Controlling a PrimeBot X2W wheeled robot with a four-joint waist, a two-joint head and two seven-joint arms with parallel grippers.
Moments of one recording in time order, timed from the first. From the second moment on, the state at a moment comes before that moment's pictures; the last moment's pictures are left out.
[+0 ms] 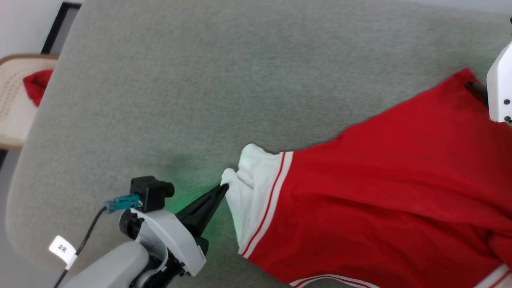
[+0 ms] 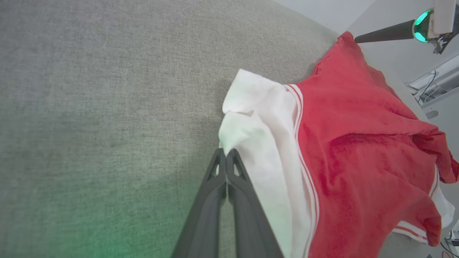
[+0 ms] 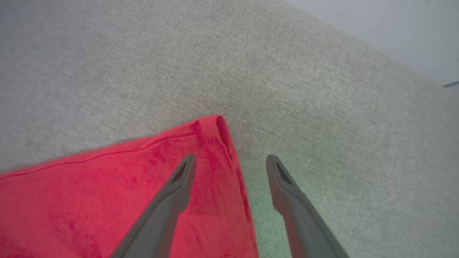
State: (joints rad) left arm -0.52 0.61 -0.92 0.19 -1.12 -0.07 -0.19; right arm -0.99 -0.54 0.38 0.60 0.53 0.13 0.83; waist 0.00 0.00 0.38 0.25
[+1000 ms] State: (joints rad) left arm -0.65 0.68 -0.88 0.18 -1.15 -0.08 -0.10; right arm -1.12 -0.47 0.41 0.86 0.55 0.13 0.91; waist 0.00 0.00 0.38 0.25
